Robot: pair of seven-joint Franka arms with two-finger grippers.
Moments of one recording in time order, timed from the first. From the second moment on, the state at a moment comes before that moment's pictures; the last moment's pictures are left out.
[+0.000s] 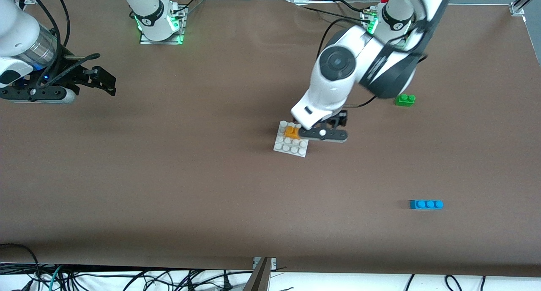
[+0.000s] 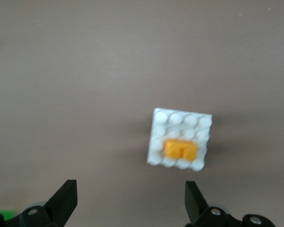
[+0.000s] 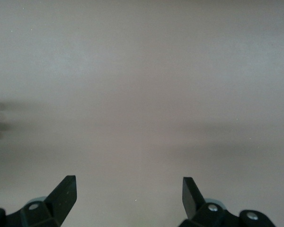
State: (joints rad) left arm -0.30 0.41 -0.32 -1.42 0.13 1.74 -0.55; right arm 0.08 0.03 0.09 -1.59 -0.01 1.60 0.18
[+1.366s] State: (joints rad) left arm -0.02 0.01 -0.03 -1.63 0.01 1.59 -0.05; right arm 0.08 0.04 0.09 -1.59 -0.01 1.60 0.18
